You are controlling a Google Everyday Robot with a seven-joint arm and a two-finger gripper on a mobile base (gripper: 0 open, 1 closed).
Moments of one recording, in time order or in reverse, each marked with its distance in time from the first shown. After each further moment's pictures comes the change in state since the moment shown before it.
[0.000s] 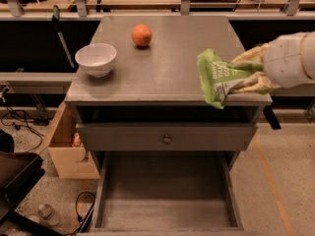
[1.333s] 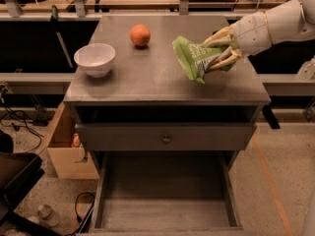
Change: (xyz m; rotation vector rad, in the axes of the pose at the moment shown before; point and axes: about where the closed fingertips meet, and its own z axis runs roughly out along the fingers) arm 0.006 -0.069 0.100 -0.169 -0.465 -0.076
